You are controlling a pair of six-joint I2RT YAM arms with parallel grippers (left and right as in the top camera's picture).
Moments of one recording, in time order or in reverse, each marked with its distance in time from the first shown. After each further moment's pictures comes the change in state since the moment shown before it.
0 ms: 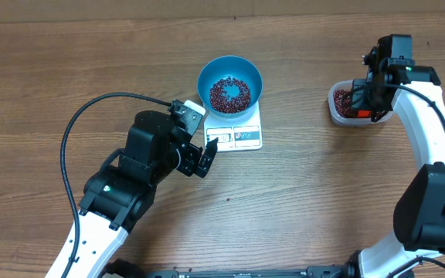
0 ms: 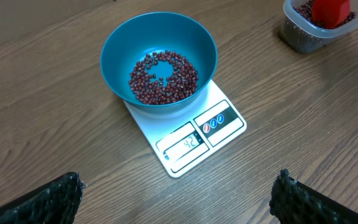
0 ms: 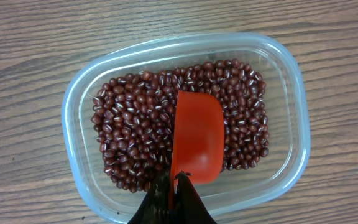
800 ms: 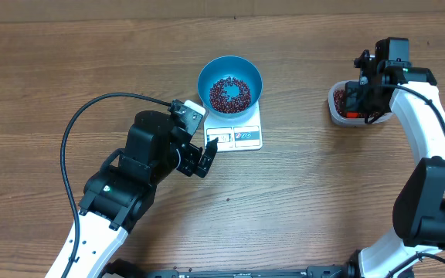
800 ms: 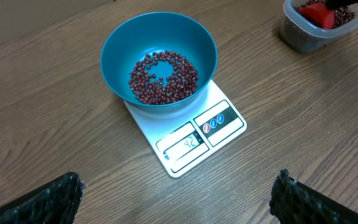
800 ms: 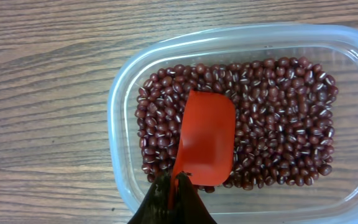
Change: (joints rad) left arm 0.000 0.000 0.000 0.000 0.000 0.000; right arm -0.002 0.026 -0.018 0.018 -0.162 -0.049
